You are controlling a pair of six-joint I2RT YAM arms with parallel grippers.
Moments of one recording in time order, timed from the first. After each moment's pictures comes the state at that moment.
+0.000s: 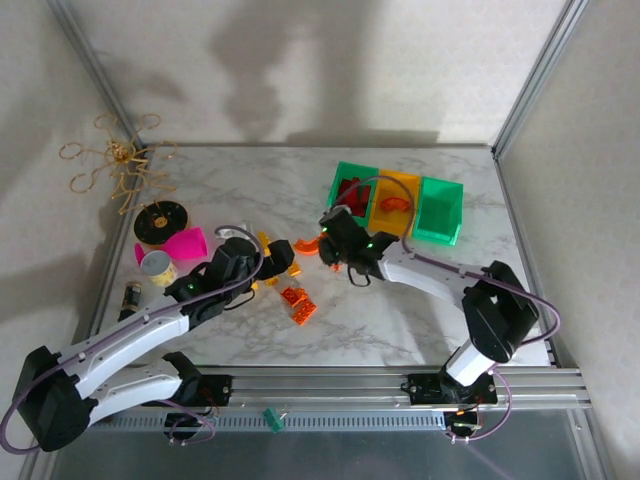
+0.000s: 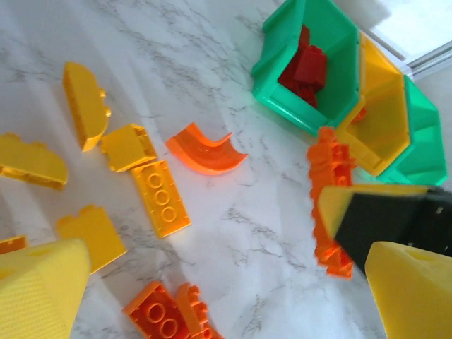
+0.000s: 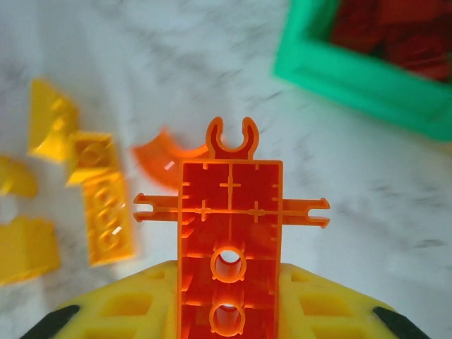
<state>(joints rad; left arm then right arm) -0.69 1.02 0.68 -0.24 -0.22 -0.89 0.80 1.59 1.10 -0.38 0.22 0.48</state>
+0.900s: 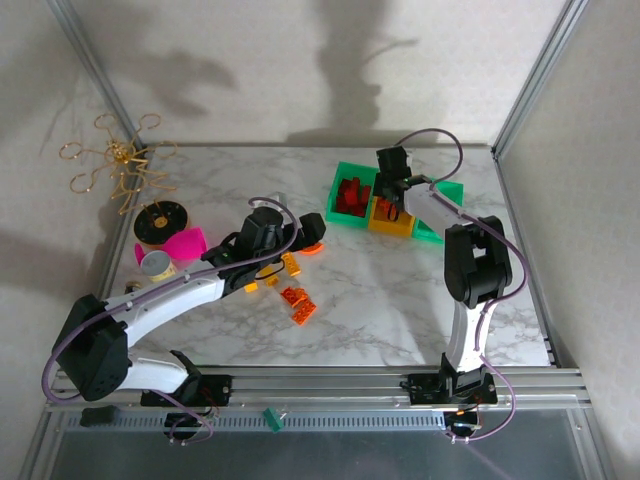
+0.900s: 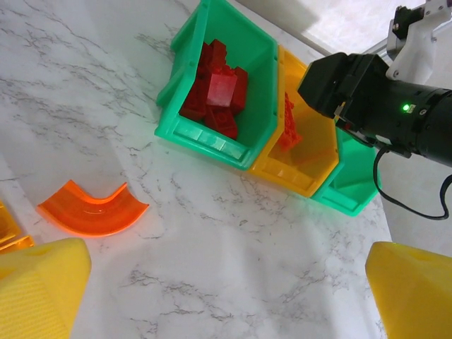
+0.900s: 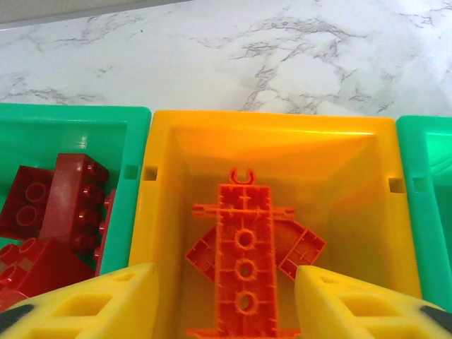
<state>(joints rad) -0.69 1.34 0.89 -0.04 -0.12 -0.85 0.35 1.96 1.49 -0.37 0.32 0.37</state>
